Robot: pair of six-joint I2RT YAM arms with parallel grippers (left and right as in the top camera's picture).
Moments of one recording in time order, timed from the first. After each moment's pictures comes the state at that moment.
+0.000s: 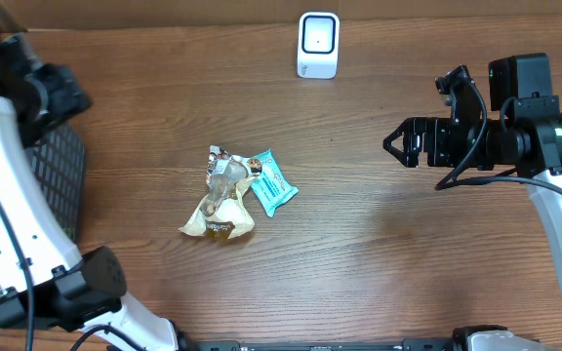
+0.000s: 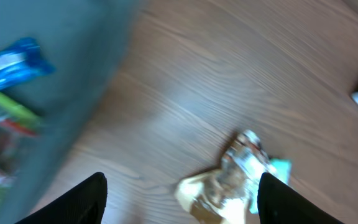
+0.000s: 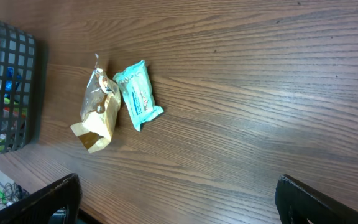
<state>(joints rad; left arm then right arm) 0.41 1.87 2.37 -1.68 0.09 -0.22 0.09 1.42 1.50 -1.19 -0.51 0.10</state>
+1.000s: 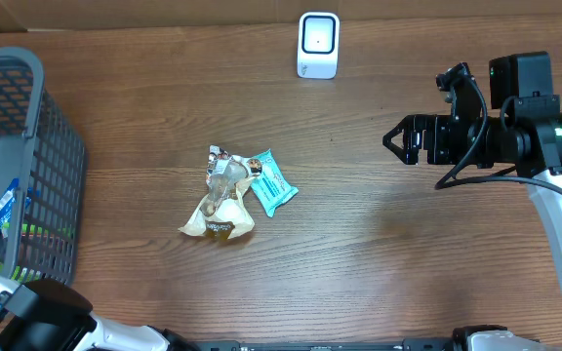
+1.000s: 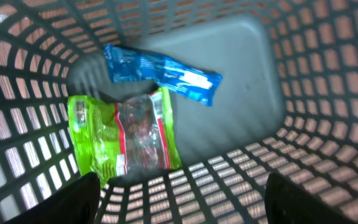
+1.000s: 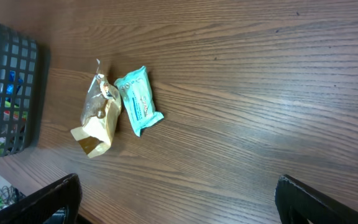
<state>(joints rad) 0.96 1.81 2.16 -1.50 0.02 -0.43 0.09 1.42 1.50 -1.16 -0.51 0.10</state>
